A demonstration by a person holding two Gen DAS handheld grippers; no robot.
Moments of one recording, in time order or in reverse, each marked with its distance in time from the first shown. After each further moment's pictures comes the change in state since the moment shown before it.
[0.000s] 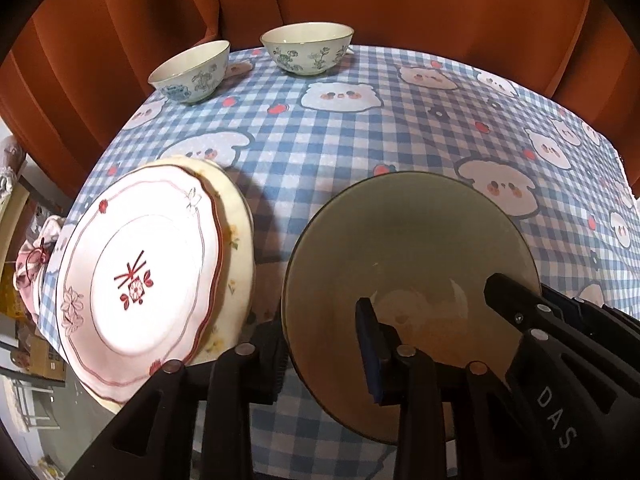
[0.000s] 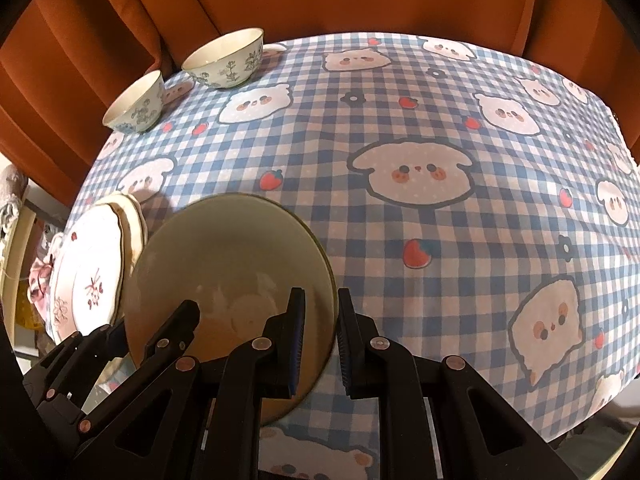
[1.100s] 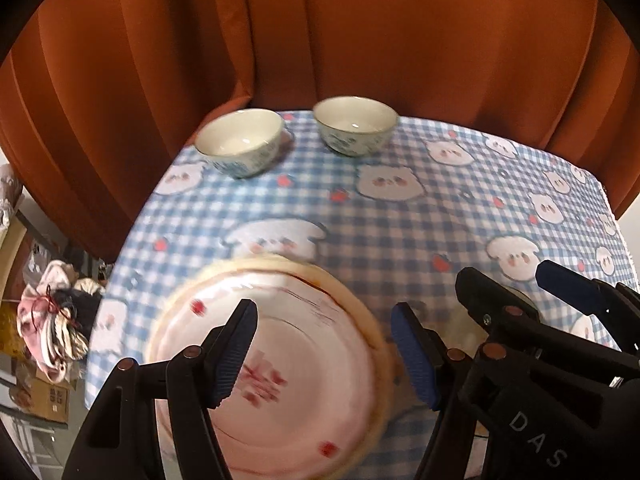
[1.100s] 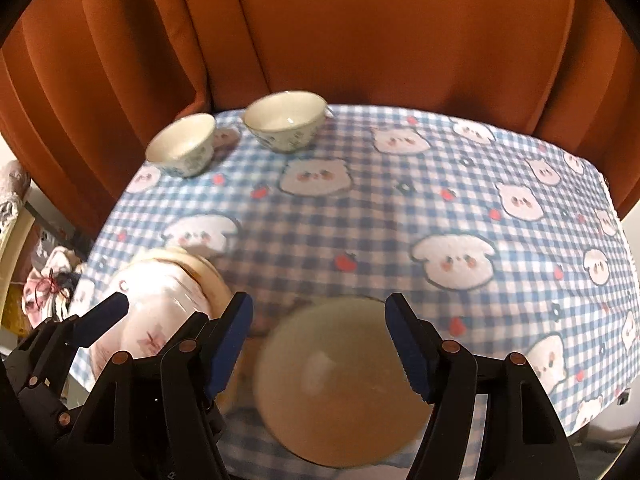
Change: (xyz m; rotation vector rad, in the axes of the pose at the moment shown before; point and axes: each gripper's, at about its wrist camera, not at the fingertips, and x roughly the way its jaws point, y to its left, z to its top) left arm -0.043 0.104 0.056 0.046 -0.148 -0.063; right arm -0.045 0.100 0.042 -0.055 -0.167 -0.057
